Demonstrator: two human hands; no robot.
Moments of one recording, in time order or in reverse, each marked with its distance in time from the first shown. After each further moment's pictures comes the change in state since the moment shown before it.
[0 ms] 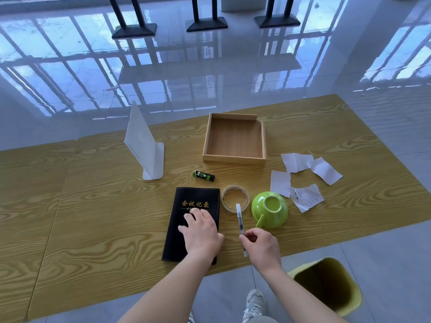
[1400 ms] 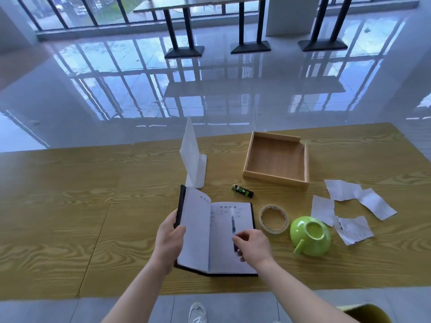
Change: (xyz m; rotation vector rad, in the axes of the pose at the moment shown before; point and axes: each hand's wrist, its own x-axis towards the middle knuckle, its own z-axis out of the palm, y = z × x) left_hand -0.033 -0.159 -0.087 -1.325 0.114 -0.101; right_hand 0.009 -0.097 0.055 0.093 -0.330 -0.033
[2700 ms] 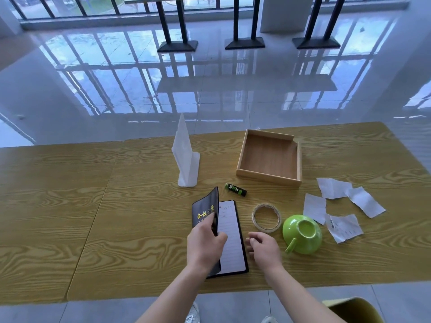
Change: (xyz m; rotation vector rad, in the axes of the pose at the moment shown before) left_hand -0.008 -0.002 0.092 0.489 0.048 0.127; right_hand 0.015 0.050 -0.014 0.204 0.161 0.126
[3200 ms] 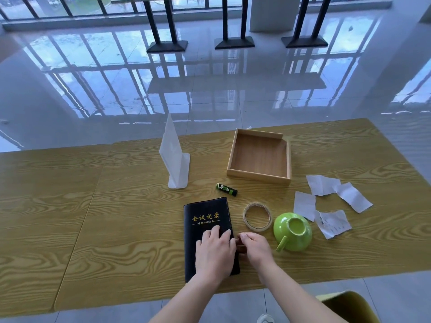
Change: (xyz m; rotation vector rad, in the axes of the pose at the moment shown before) left_hand -0.002 -0.015 0.064 0.567 -0.134 0.186; right_hand 0.002 0.000 -0.005 0.231 -0.130 0.070
